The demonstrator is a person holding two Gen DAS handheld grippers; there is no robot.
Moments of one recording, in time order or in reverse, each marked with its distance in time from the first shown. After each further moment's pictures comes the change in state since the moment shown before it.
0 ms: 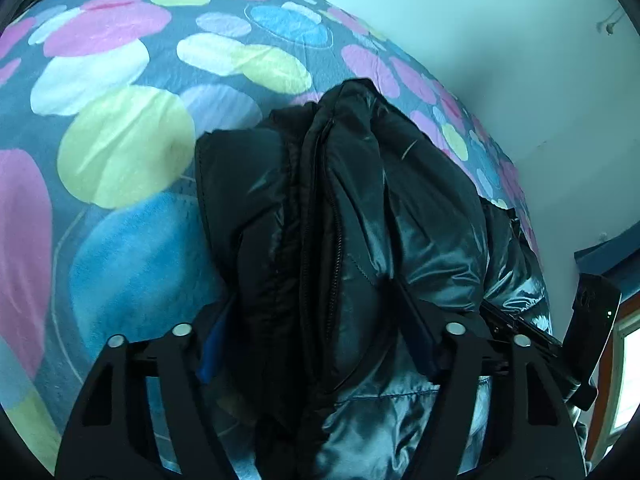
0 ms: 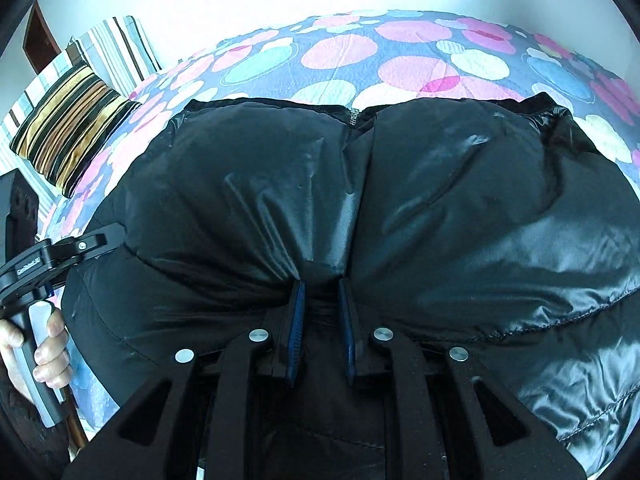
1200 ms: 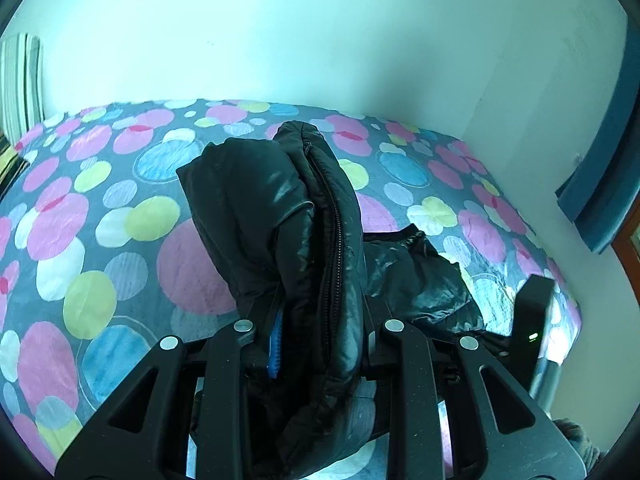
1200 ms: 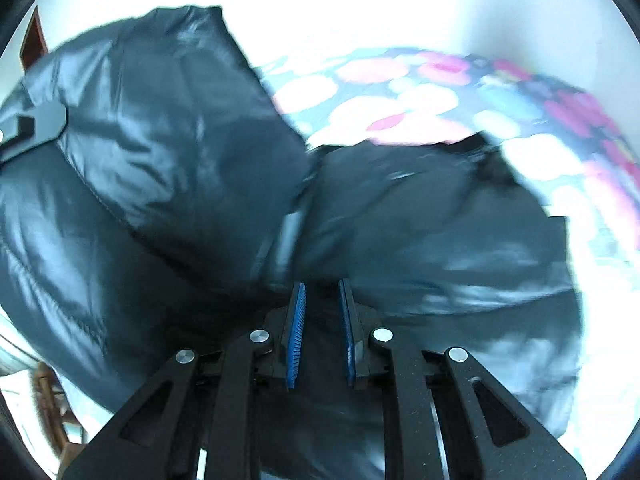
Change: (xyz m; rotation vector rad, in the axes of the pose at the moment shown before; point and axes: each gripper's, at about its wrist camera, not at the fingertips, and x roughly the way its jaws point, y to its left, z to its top) left arm -0.067 -0.220 -0.006 0.415 -0.186 0.078; right arm -0.068 -0.038 -0.012 0.029 -0.137 -0.102
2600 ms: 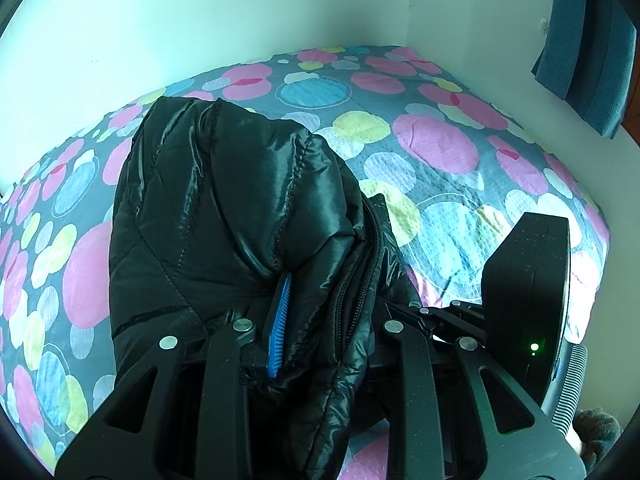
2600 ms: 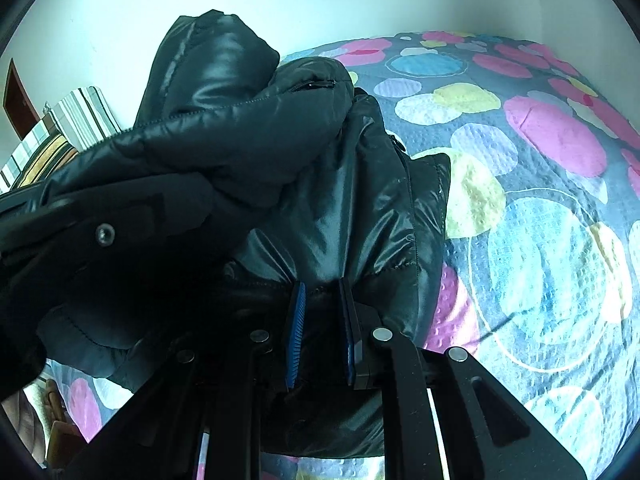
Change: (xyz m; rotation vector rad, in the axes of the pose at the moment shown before) left arm 0.110 -0.176 -0.042 0.298 0.168 0.029; right arm -0.013 -0.126 -0.037 0.138 -0.015 0.039
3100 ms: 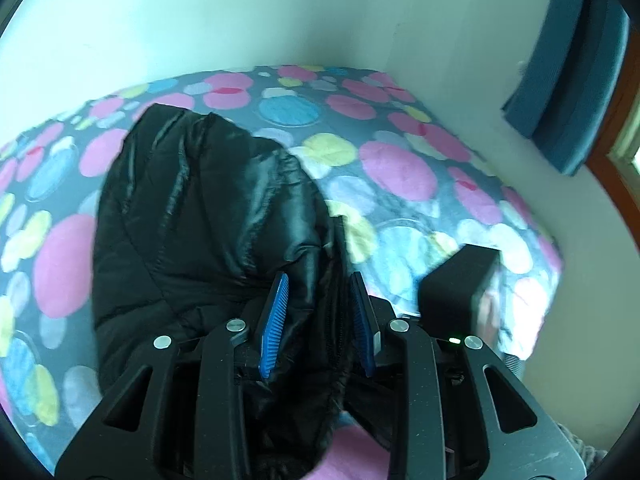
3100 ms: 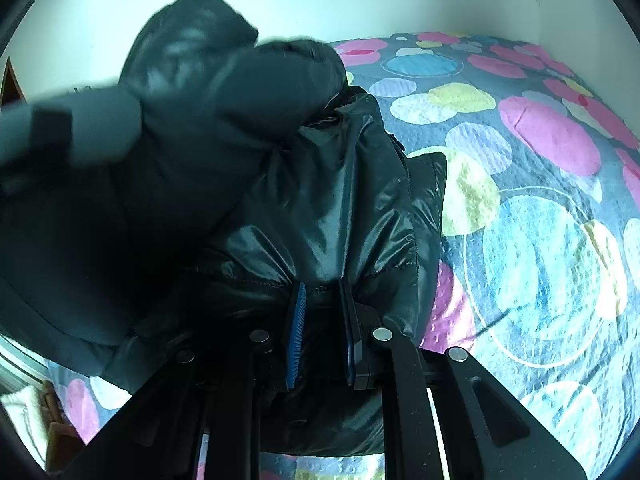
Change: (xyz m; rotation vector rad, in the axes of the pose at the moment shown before) left arm -0.028 0.006 0.000 -0.087 -0.058 -0.188; right arm -0.002 0.006 -0.006 0.020 -0.001 -0.017
